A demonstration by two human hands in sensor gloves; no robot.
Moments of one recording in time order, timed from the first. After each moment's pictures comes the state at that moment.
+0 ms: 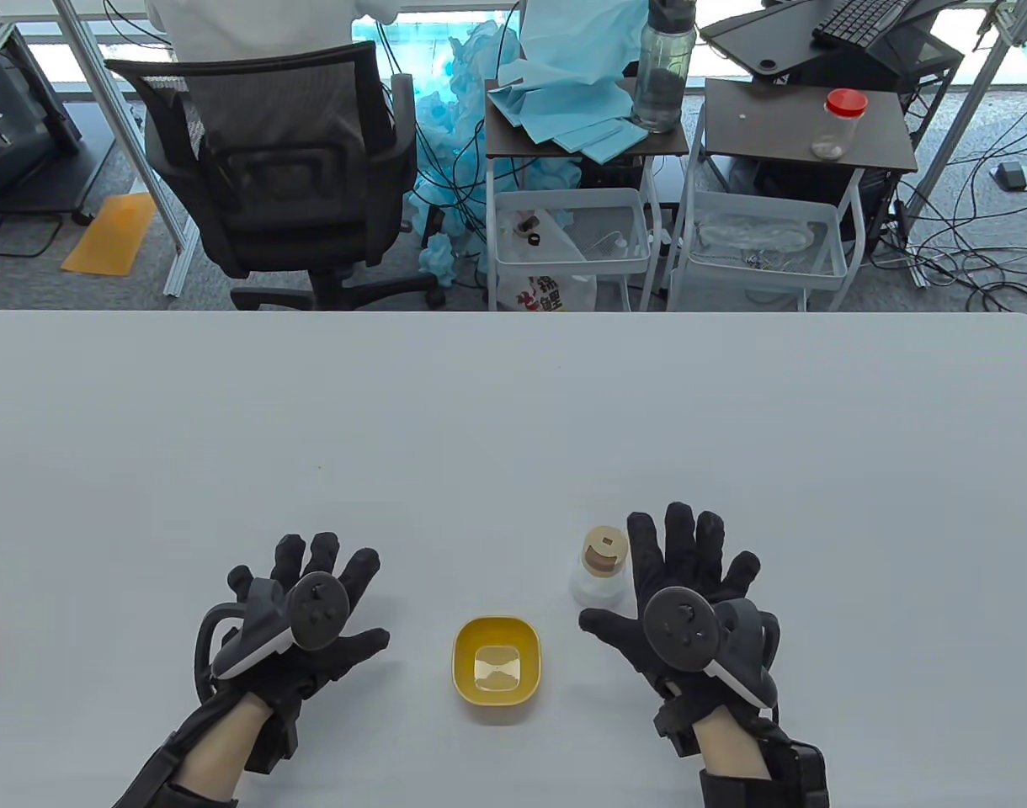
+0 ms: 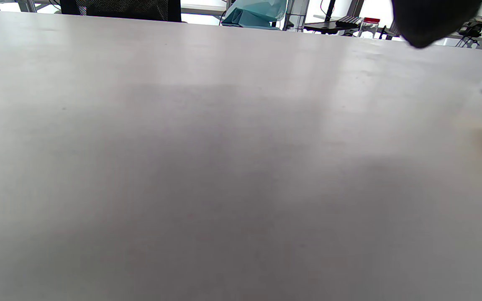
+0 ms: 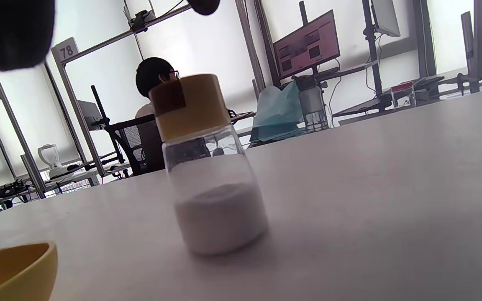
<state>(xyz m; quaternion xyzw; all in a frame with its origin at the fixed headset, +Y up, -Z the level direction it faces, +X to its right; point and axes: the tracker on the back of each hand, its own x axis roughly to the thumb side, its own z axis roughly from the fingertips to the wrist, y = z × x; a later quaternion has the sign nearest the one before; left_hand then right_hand) -0.255 -0.733 -0.273 -0.16 -0.08 0.02 0.98 0.145 -0.699 -0.252 0.07 -0.03 0.98 0.18</state>
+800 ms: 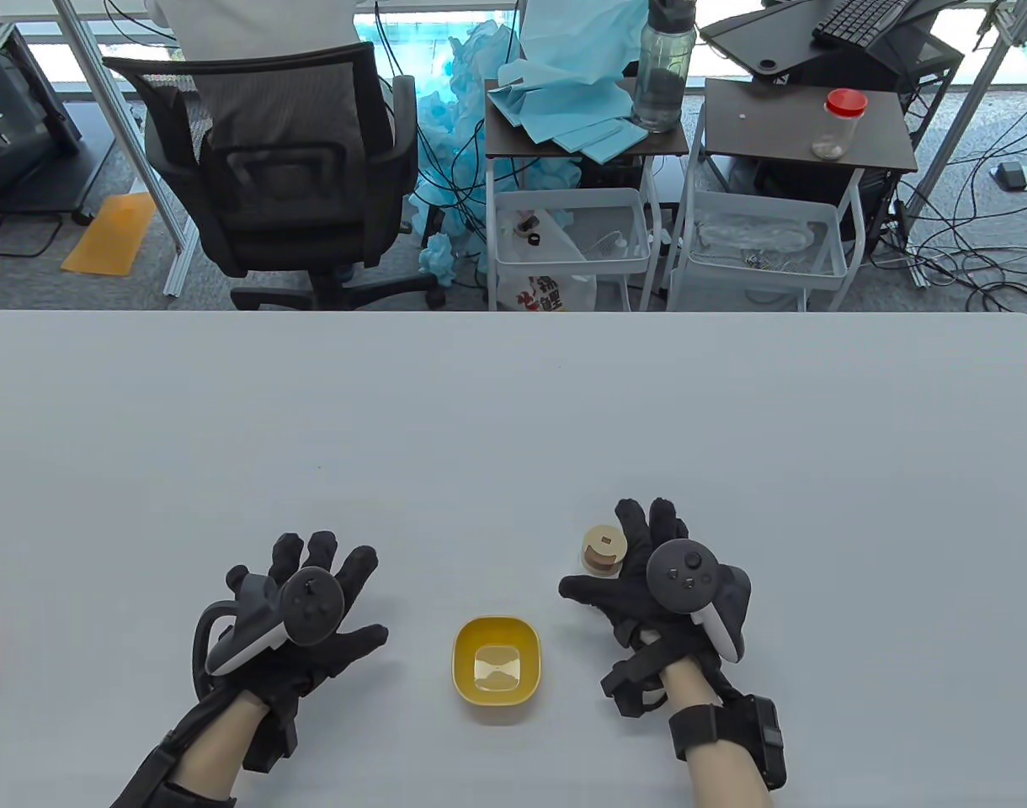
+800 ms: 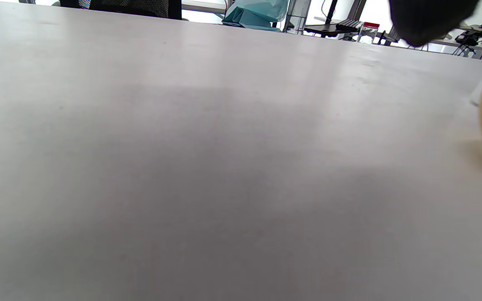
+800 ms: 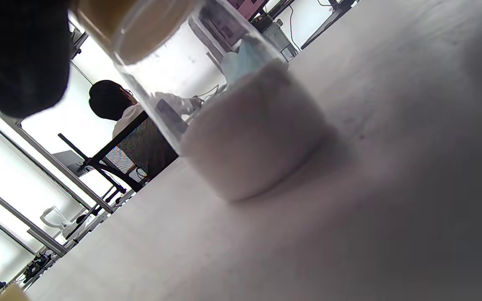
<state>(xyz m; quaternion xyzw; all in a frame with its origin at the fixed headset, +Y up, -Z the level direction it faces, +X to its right) -0.258 -0.734 -0.275 -0.16 -0.08 0.04 0.98 0.137 -0.764 -0.308 0.02 0.01 0.92 0.39</state>
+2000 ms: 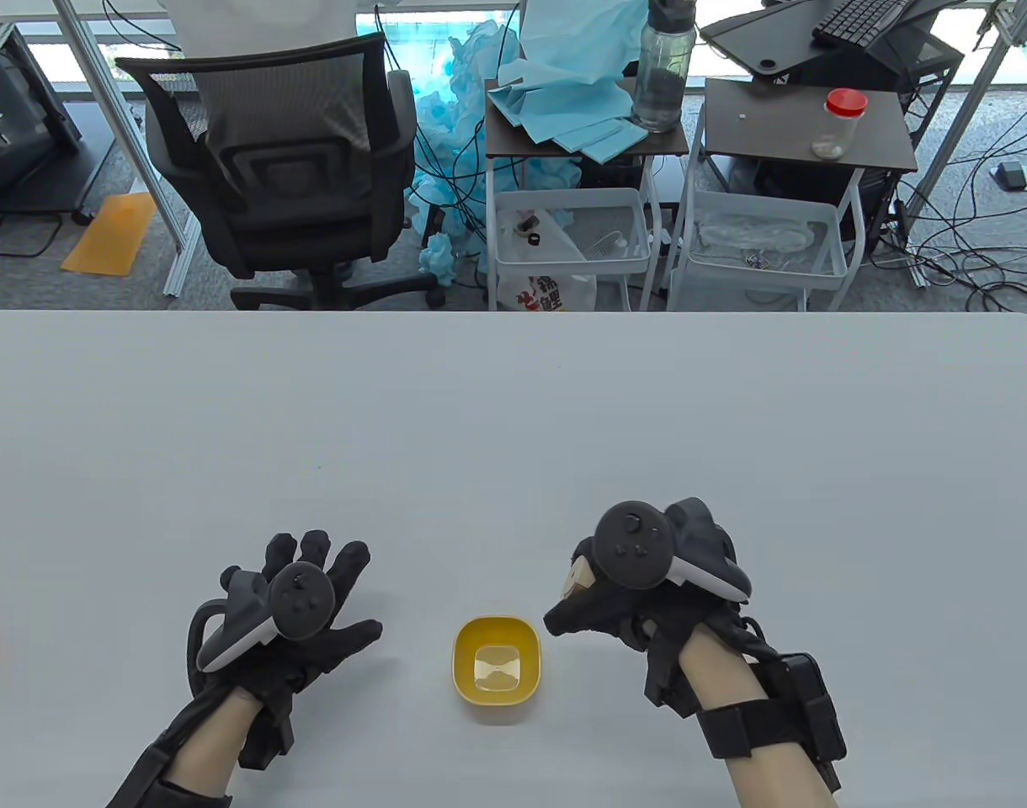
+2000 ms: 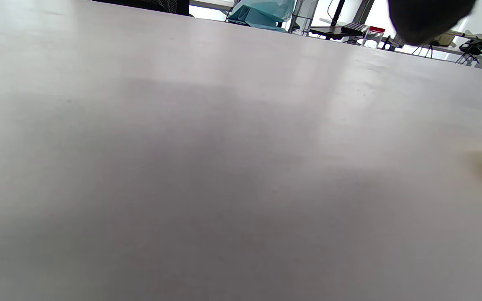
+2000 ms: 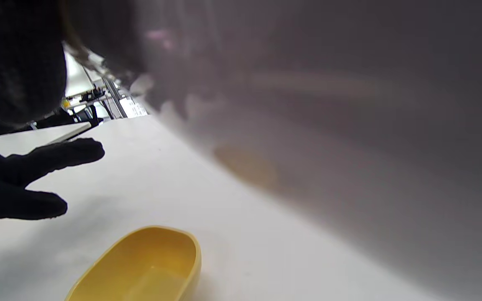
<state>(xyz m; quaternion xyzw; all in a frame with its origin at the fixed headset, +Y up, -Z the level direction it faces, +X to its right) -0.267 -0.734 -0.278 -0.17 -0.08 0.06 0.98 0.081 -0.626 -0.291 0.22 0.16 0.96 0.11</state>
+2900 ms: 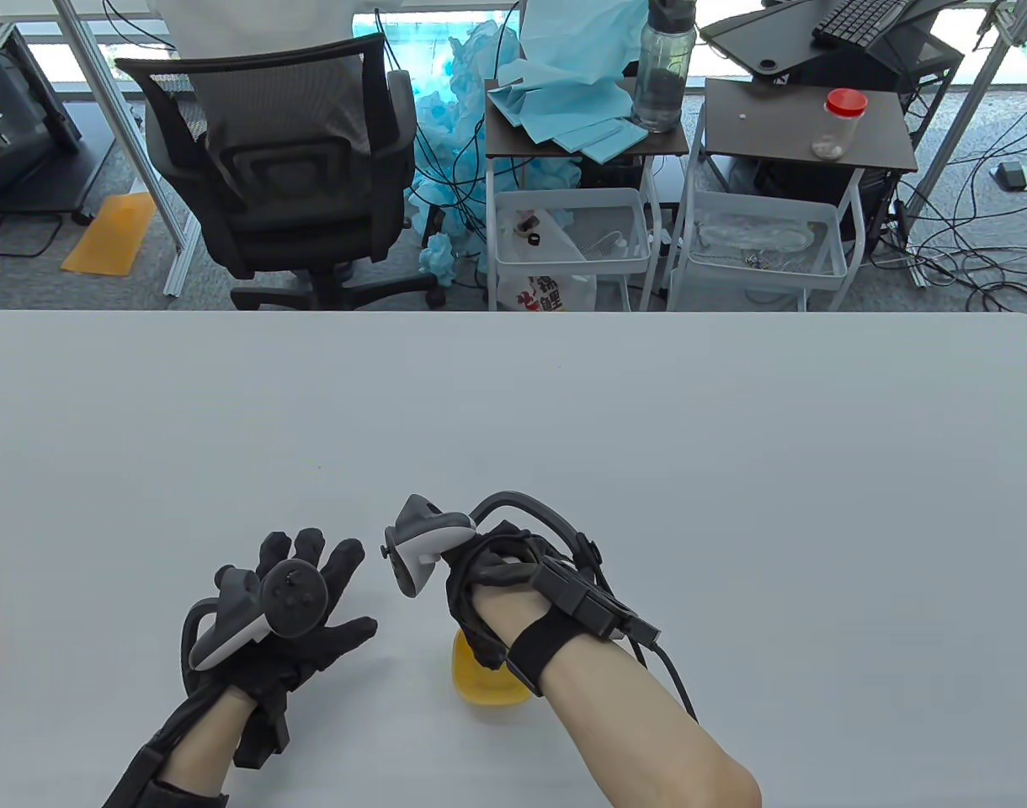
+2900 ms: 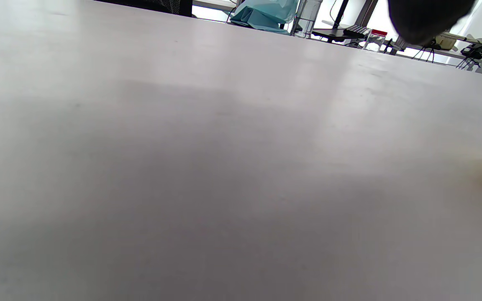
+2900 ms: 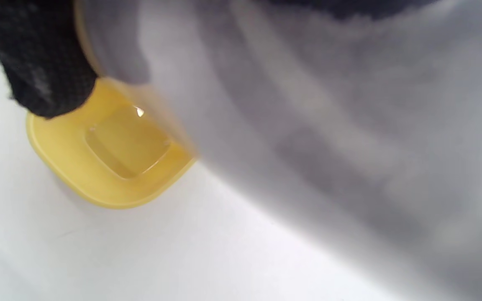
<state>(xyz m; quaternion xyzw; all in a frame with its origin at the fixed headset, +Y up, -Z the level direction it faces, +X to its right) -0.272 -0.731 -0.279 -0.17 -0.07 0.07 0.98 -0.074 -0.680 -0.321 0.21 0.41 0.83 -0.30</state>
